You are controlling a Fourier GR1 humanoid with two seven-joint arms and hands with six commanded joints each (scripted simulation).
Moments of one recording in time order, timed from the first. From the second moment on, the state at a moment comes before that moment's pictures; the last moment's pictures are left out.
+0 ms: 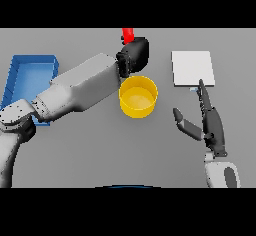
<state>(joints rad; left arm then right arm) -1.36 0.23 -1.17 -0.73 -1.33 -0.28 -0.21 0.09 -0.05 0.09 -1.71 0.20 -0.04 -0.12</state>
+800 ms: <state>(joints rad) -1.66 0.50 -0.46 -0.25 -0.81 -0.30 -0.07 0.07 -0.06 0.10 -1.69 0.17 0.00 -0.14</state>
